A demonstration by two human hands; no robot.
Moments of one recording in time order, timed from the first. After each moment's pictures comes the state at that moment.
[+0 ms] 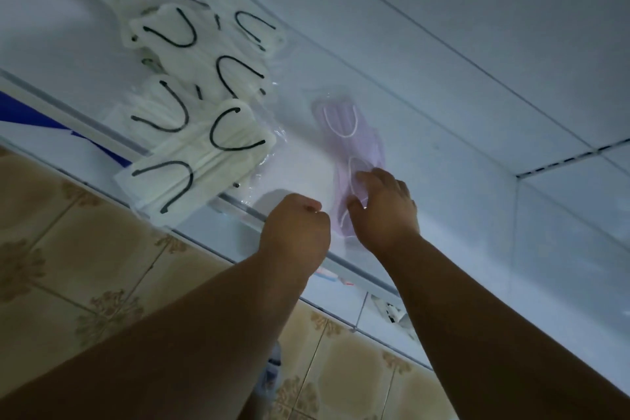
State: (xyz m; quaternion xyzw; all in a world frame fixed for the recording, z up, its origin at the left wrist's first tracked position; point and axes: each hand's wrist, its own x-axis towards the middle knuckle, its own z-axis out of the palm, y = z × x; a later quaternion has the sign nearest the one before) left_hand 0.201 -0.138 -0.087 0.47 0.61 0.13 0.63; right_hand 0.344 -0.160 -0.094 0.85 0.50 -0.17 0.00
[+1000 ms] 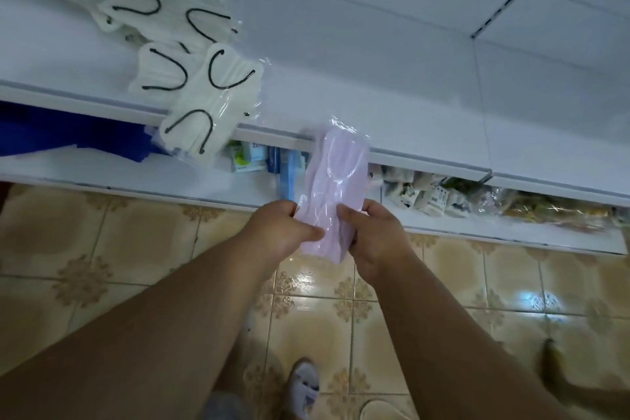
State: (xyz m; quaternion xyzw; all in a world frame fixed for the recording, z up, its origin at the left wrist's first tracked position) left_hand 0.059 -0.212 -0.080 0.54 0.49 -0.09 0.67; right_hand 0.173 -0.321 -0.075 0.69 -0.13 -0.45 -0.55
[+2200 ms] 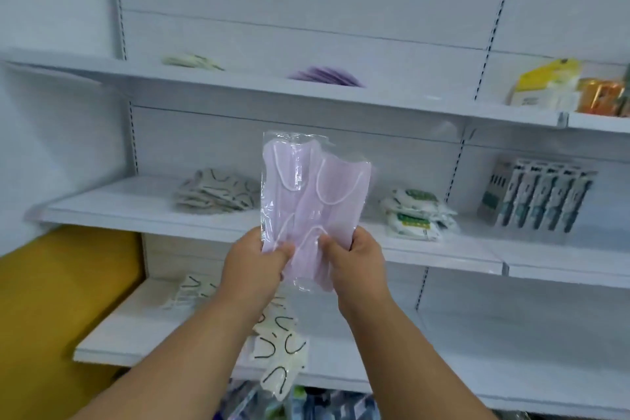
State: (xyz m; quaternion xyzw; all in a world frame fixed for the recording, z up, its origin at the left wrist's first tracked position) left_hand -0.150 -0.232 0.413 0.66 0.33 0.44 0.51; right_hand -0.042 -0.320 0.424 0.62 0.29 -0.16 -0.71
